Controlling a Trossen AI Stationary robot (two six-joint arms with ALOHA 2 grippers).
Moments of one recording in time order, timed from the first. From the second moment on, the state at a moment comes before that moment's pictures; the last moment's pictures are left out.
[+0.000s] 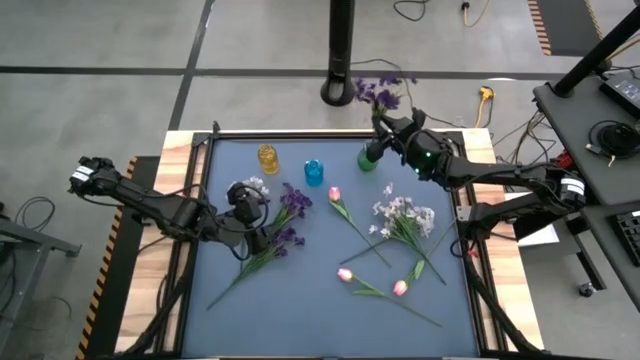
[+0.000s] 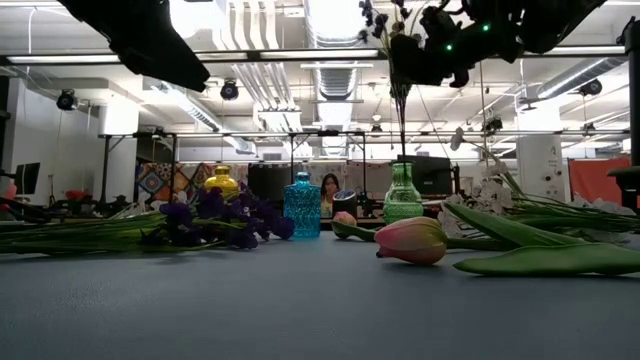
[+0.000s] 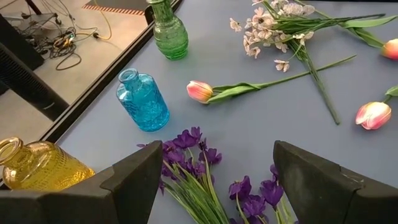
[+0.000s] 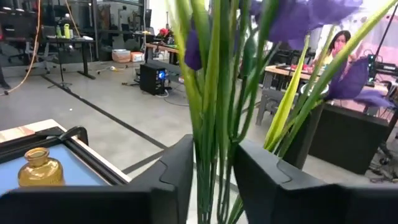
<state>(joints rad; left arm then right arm) -0.37 1.05 0.76 -0.46 -0.73 -0.41 -0.41 1.23 0.71 0.54 0.50 -0.11</state>
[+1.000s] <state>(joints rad) -0.37 1.05 0.76 -0.52 -0.61 -0.64 -0.41 1.00 0.75 -0.13 0.44 0.20</state>
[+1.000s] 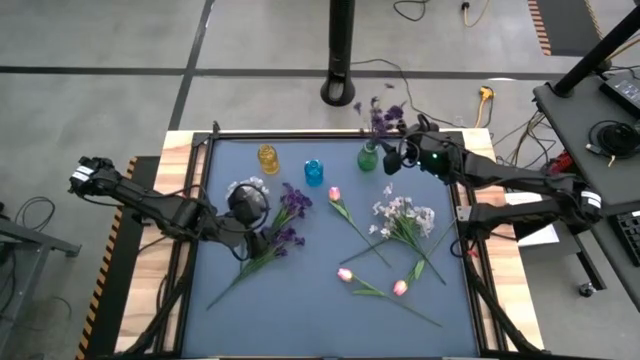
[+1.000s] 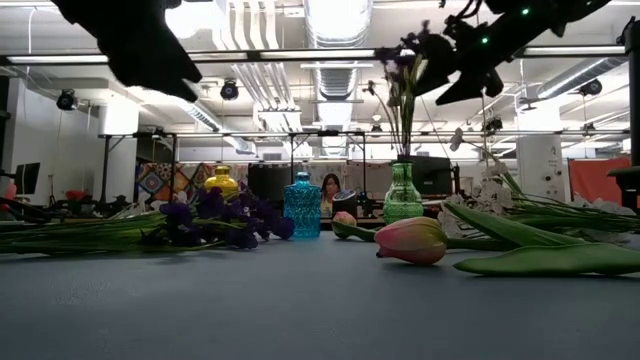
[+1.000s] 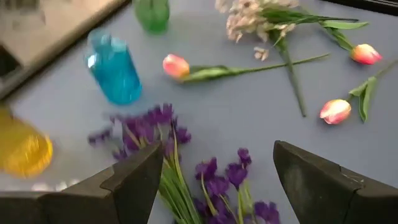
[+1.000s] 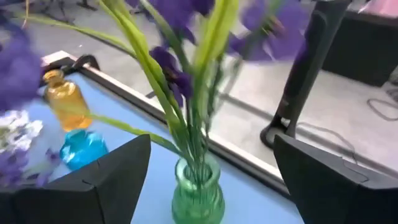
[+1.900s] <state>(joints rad) -0.34 1.45 0.76 -1.01 -0.39 -1.58 -0.31 0.96 0.75 -0.22 0.41 0.23</state>
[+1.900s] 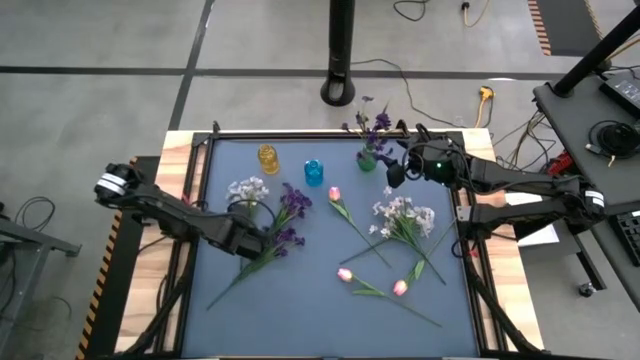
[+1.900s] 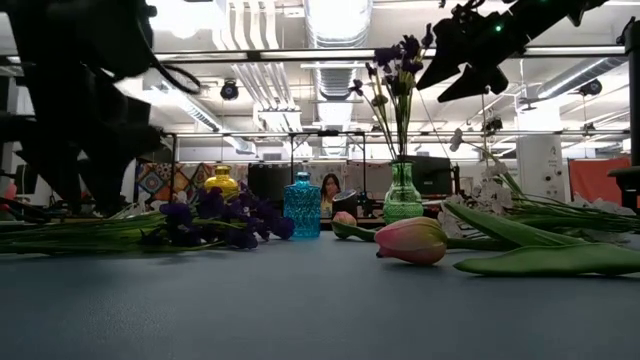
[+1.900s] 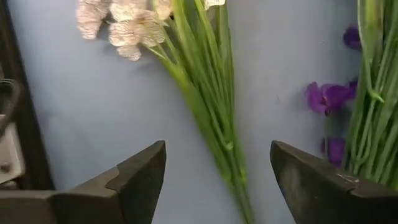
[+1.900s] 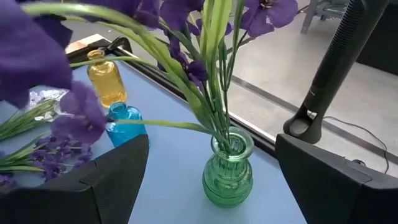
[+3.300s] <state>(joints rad) -0.29 1.42 0.85 -1.02 -0.43 -1.42 -0.22 0.96 0.75 -0.20 0.41 0.21</state>
